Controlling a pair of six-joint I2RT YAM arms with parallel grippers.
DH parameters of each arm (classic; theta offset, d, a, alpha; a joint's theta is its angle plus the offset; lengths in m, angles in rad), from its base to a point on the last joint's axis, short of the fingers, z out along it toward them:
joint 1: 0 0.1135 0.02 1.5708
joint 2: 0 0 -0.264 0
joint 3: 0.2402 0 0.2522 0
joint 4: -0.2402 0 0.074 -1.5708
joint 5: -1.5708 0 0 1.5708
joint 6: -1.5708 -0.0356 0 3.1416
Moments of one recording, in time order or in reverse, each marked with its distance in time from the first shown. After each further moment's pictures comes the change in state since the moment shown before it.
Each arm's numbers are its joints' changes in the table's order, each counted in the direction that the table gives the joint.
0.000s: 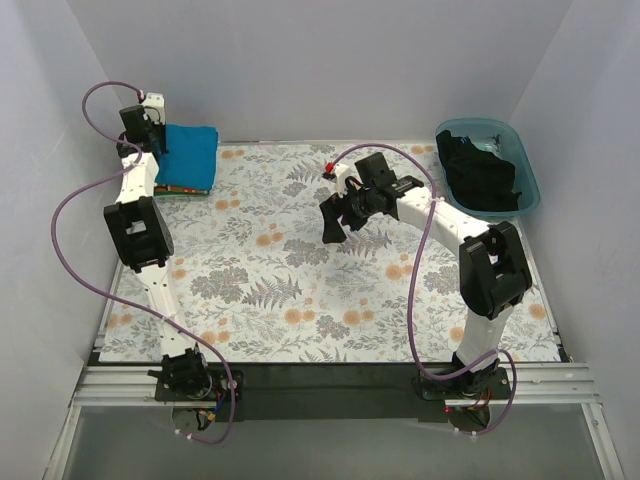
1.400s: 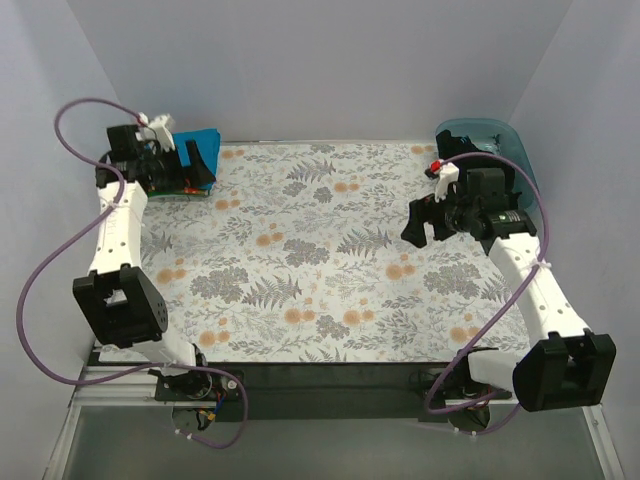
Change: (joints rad) left arm -0.038 0.780 -0.495 -0.485 -0.499 0.315; right arm -0.419 0.585 -0.314 -0.124 -0.011 0.065
